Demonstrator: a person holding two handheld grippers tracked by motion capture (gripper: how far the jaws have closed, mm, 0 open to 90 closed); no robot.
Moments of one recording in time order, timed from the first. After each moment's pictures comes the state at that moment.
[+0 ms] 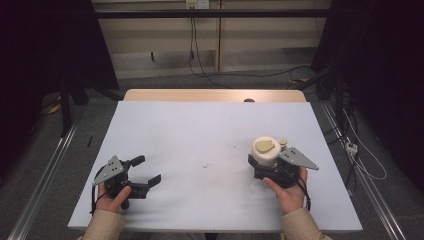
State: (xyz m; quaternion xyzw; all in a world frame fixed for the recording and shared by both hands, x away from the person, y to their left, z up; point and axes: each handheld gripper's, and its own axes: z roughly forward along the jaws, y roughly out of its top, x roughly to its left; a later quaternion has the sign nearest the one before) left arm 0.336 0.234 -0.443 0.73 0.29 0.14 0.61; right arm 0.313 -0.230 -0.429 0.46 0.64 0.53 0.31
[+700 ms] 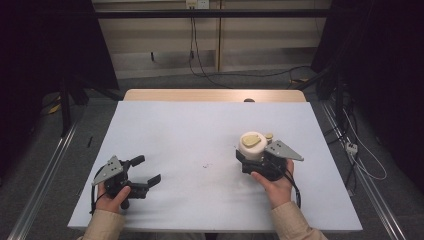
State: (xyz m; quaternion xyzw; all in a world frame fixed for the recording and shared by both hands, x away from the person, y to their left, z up) left arm 0.336 0.235 -0.444 0.72 0.29 0.14 0.61; right arm 0.335 -0.202 -0.426 0.45 0.66 0.54 0.29
